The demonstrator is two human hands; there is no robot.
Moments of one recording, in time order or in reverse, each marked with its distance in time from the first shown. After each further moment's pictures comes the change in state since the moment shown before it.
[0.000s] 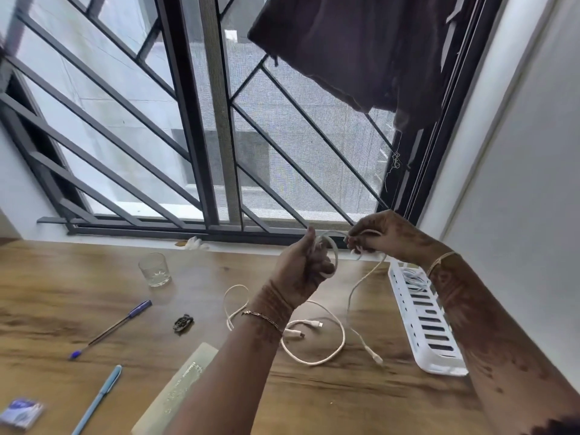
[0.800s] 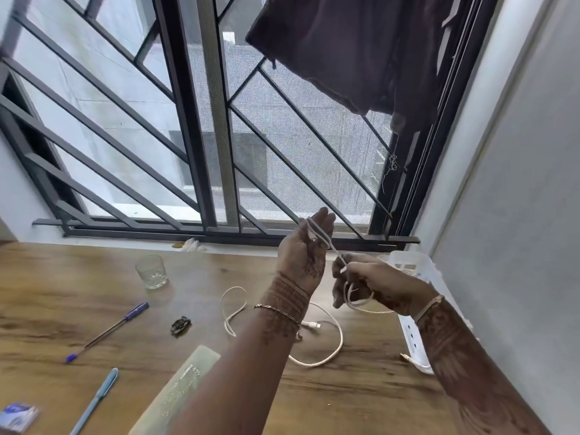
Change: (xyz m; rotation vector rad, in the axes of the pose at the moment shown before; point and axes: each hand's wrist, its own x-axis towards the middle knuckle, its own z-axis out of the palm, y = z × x) left_hand 0.013 0.007 0.025 -0.328 0.112 0.245; right_hand -0.038 -0.016 0.052 0.514 -0.217 0.295
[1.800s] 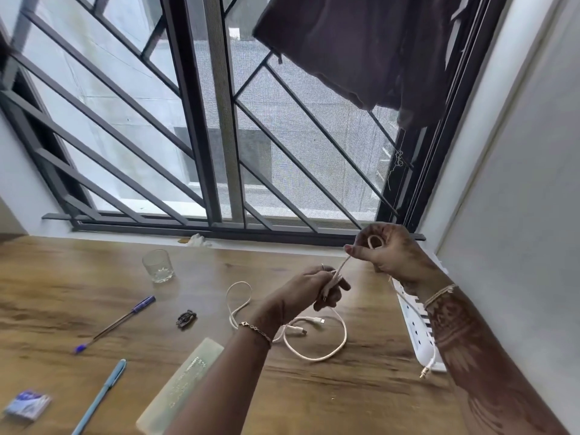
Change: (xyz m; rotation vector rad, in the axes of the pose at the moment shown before) left_hand -0.032 -0.004 -0.055 1.171 -0.368 -0.187; right_hand 0.008 -0.003 -0.020 -0.171 0.445 -0.278
